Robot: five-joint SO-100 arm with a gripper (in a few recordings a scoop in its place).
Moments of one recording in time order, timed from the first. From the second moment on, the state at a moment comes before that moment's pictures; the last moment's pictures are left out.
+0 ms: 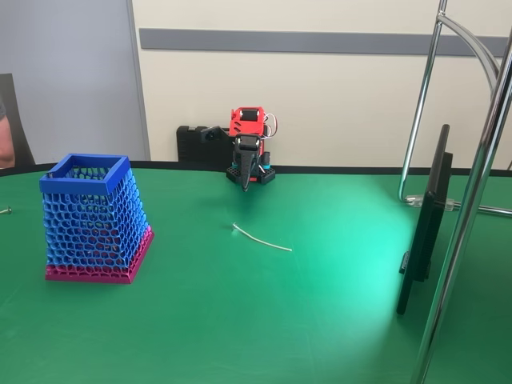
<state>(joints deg) 1.6 190.1 176.2 49.7 -5.1</state>
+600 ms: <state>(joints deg) 0.4 182.7 176.0 45.0 -5.2</state>
